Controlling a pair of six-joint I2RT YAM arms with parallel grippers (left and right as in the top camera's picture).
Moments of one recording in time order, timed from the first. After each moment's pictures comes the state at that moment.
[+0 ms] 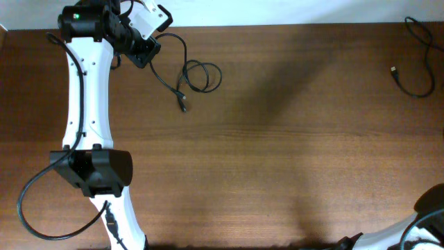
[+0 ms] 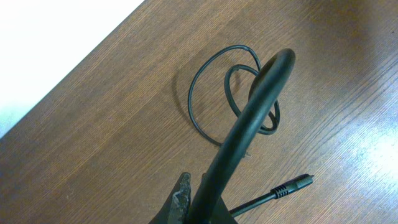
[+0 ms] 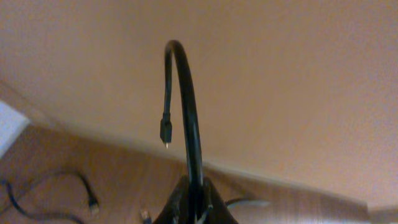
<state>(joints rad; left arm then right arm) 0.01 2.14 2.43 -1.38 0.34 0.74 -0.80 1.91 2.11 -0.88 0.44 0.33</state>
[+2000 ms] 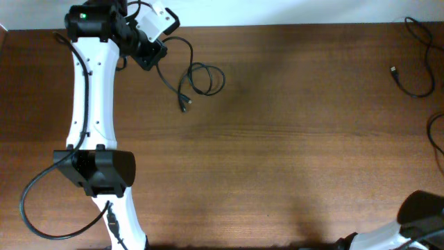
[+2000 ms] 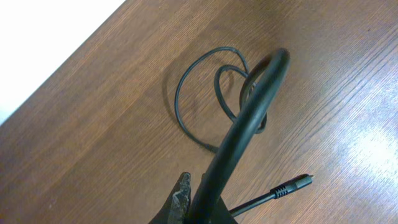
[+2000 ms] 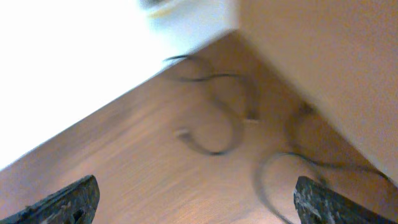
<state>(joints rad) -0.03 2.14 2.43 -1.41 0.36 0.74 -0.58 1.79 2.15 -1.07 -0.13 0.06</state>
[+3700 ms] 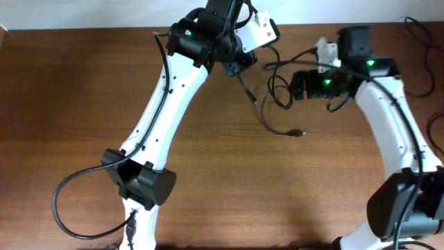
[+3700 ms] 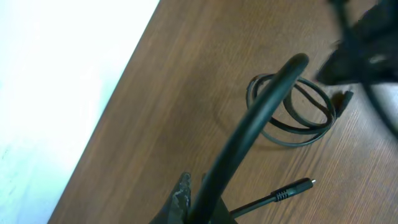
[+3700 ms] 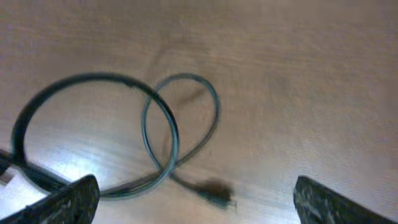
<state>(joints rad) -0.48 2.14 2.43 -1.17 0.19 0.67 0.06 1.78 1.56 -0.88 -0.26 -0.03</state>
